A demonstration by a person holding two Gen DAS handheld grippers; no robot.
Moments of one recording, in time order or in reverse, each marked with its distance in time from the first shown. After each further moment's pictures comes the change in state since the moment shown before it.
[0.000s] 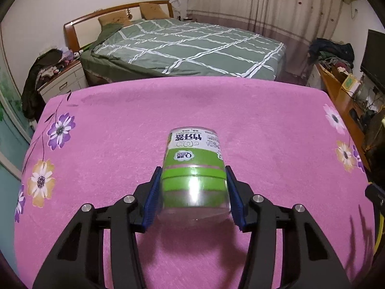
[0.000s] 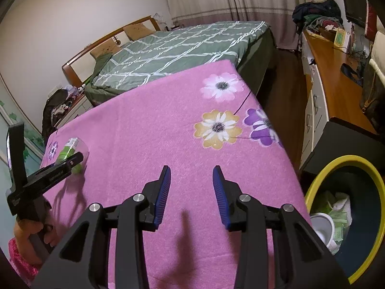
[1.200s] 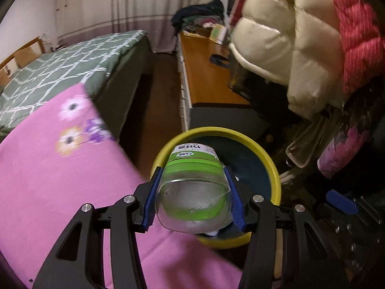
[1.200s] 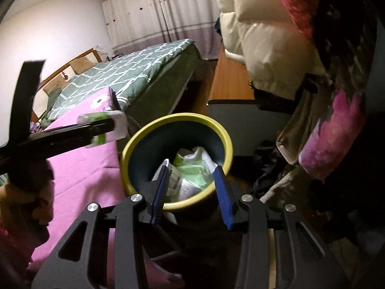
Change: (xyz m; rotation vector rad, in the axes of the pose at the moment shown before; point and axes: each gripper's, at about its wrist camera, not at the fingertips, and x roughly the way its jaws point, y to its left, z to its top) left arm -0.133 -0.385 -0.107 0.509 0.037 -0.517; right arm -0.209 -0.203 -0.134 0.196 -0.131 -0.273
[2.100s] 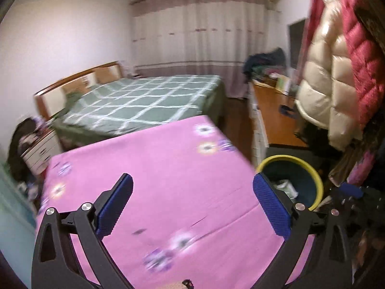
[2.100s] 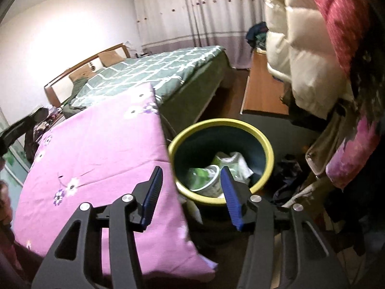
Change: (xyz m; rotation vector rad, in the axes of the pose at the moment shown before) left arm -0.240 0.109 -0.113 -0.191 -0.313 0.444; right arm -0.037 0.076 -0.014 -0.151 -0.046 0.125
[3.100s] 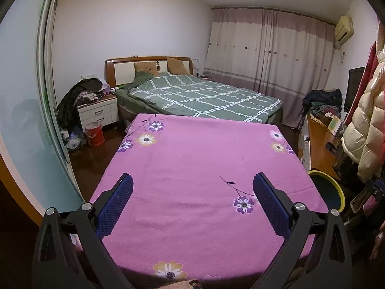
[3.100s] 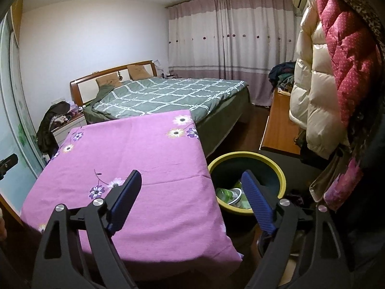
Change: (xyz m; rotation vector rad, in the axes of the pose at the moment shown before) left arm -0.136 0.136 -0.108 -0.302 -0.045 0.253; right arm -0.079 0.073 -0.015 -0.161 -0.167 0.060
